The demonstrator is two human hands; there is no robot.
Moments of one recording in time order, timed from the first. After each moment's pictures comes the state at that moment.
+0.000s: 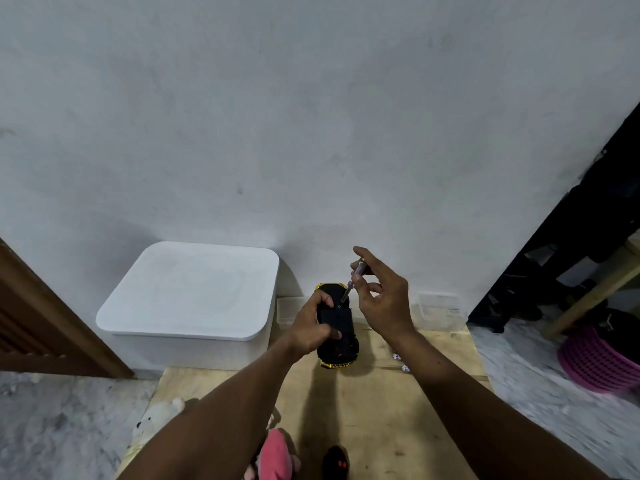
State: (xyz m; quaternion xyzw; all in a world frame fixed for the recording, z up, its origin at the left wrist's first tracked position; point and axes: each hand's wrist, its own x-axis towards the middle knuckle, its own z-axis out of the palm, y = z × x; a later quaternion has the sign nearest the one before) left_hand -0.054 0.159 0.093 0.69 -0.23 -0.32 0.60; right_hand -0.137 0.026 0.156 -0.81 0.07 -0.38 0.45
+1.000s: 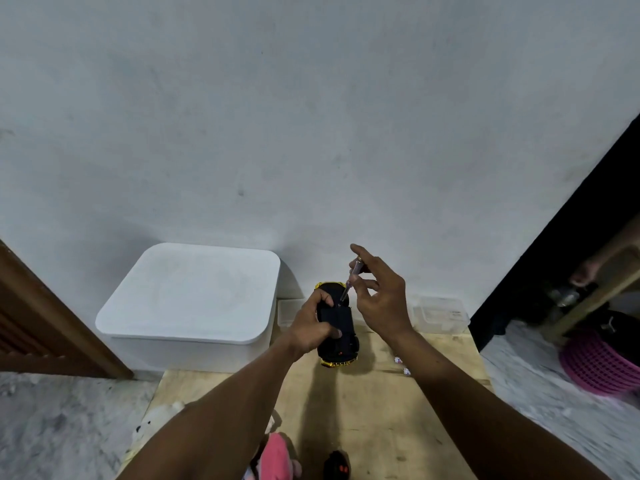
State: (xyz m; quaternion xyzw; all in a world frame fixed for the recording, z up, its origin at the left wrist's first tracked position) left_hand -0.044 0.157 0.091 0.68 -0.22 -0.34 0.61; right_hand -0.126 0.027 0.157 -0.80 0.07 -0.37 0.46
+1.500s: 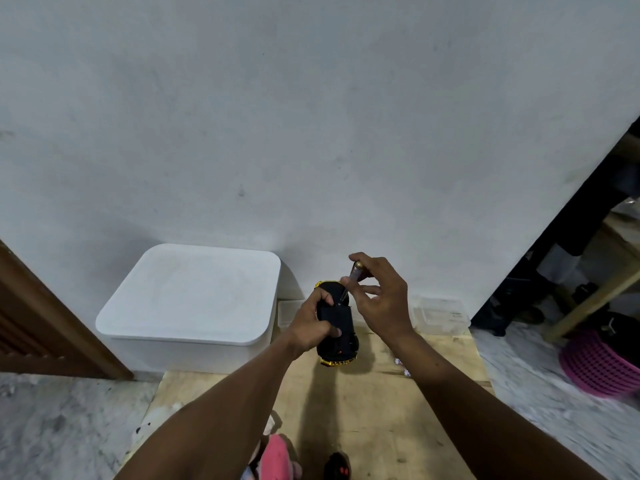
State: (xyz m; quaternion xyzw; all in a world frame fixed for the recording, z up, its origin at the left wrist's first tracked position) left_hand -0.041 0.156 0.094 0.68 -0.22 -0.33 0.61; right_hand -0.129 0.028 0.160 -0.81 0.08 -0.38 0.45
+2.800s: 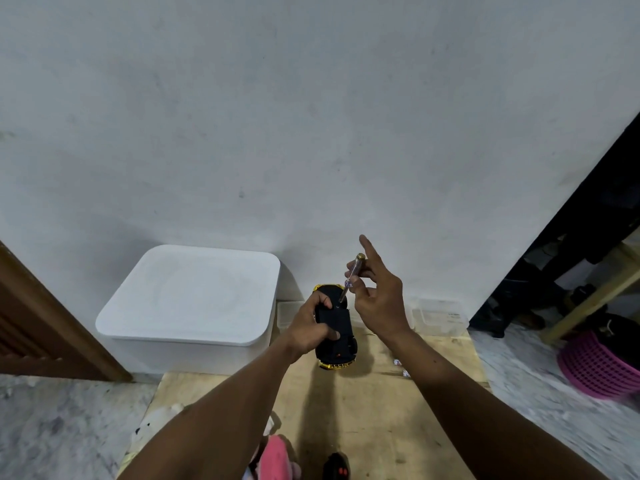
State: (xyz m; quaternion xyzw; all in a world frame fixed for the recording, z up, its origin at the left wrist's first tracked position) left_hand -0.042 0.159 0.093 0.69 -0.21 -0.34 0.60; right_hand -0.124 0.029 0.158 -0.79 0.11 -0.34 0.50
